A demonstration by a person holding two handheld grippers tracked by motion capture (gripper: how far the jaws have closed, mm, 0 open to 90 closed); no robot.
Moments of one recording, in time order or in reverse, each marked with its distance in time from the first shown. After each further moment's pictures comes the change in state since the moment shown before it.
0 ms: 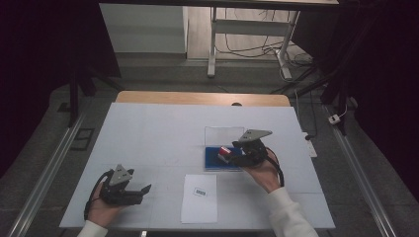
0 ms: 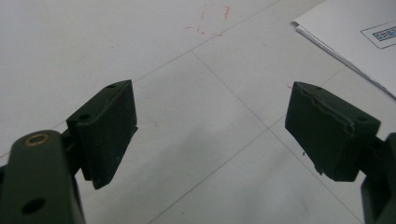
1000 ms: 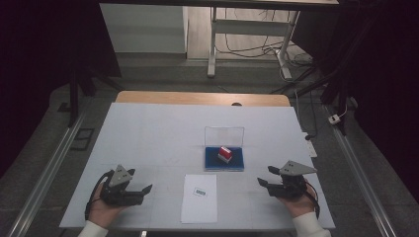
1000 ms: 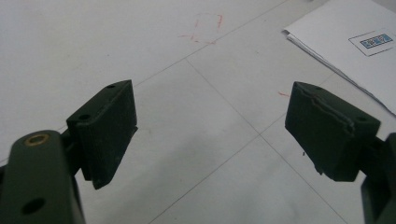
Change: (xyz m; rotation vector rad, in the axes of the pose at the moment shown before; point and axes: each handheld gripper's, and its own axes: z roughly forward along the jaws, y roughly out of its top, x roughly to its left) left arm -0.004 0.002 -0.002 -0.022 -0.008 0.004; right arm 0.002 -0.108 -0.086 -0.041 -0.132 0.065
